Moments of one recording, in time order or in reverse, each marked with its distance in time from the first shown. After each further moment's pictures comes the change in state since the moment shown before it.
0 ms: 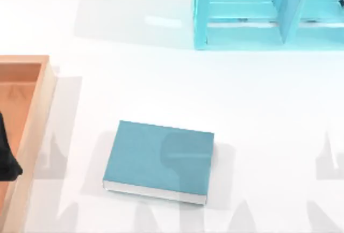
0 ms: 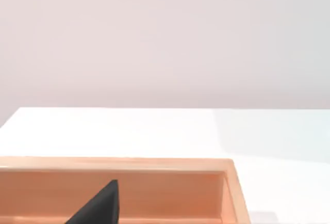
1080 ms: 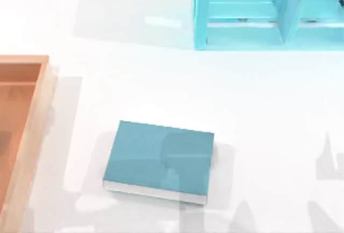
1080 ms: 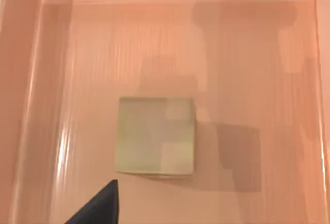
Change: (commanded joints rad) left arm 0.157 1.095 0.922 -0.746 0.005 0.170; right arm 0.000 0.000 0.000 0.000 0.000 0.000
